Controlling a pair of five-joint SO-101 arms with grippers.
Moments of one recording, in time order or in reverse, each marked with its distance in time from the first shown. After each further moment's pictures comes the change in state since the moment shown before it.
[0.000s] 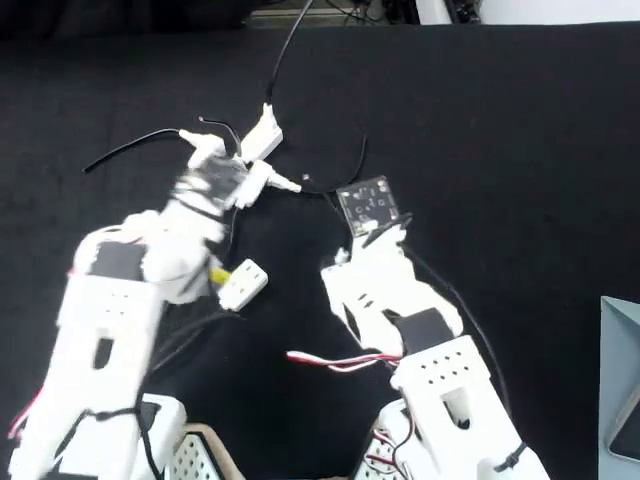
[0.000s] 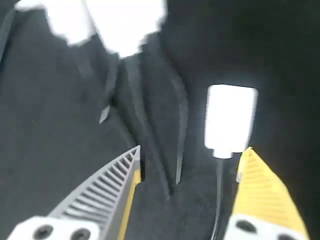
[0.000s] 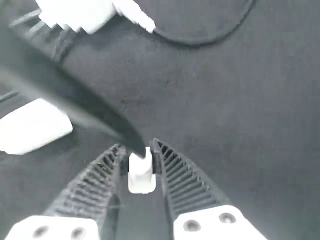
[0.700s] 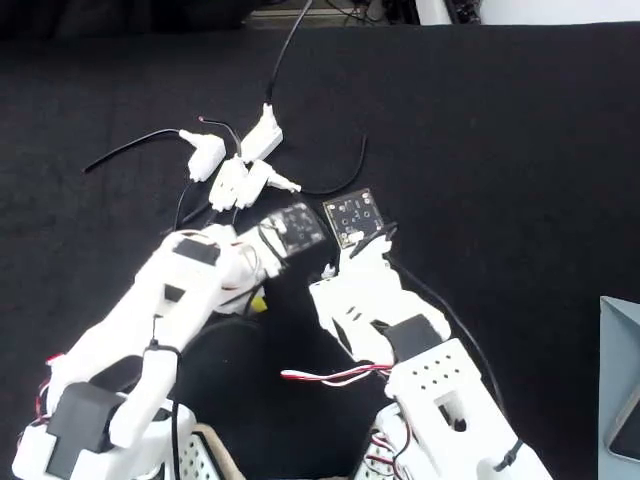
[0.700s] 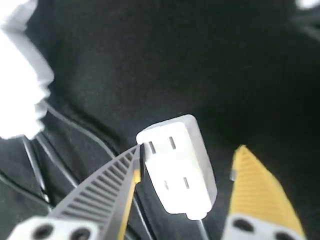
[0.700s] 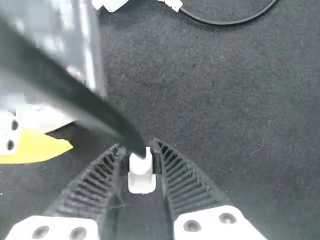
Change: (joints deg) left arm 13.5 24.4 6.4 -23.8 -14.6; right arm -4.0 -0.4 4.5 0.0 -4.9
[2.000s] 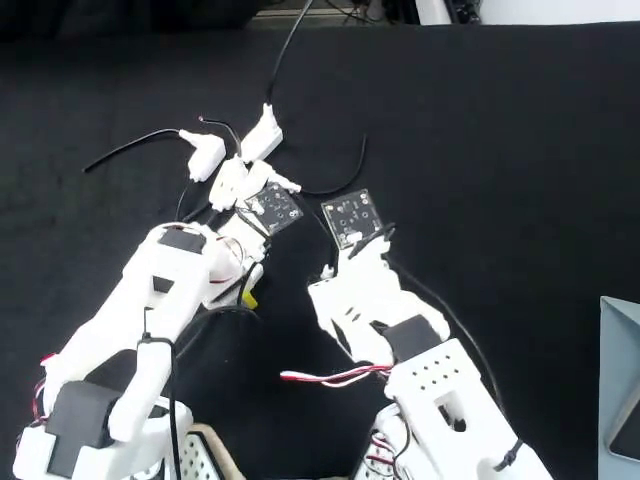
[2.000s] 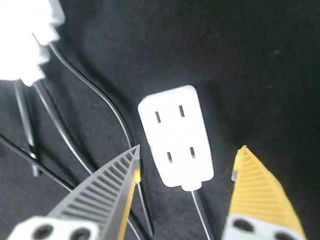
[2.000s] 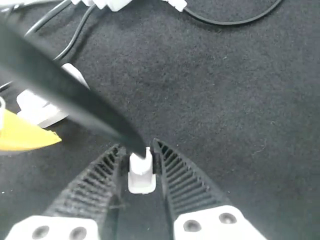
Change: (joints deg) left arm -4.3 0.4 -2.7 6.2 7.1; right arm -0.2 0.0 0.0 0.0 0.0
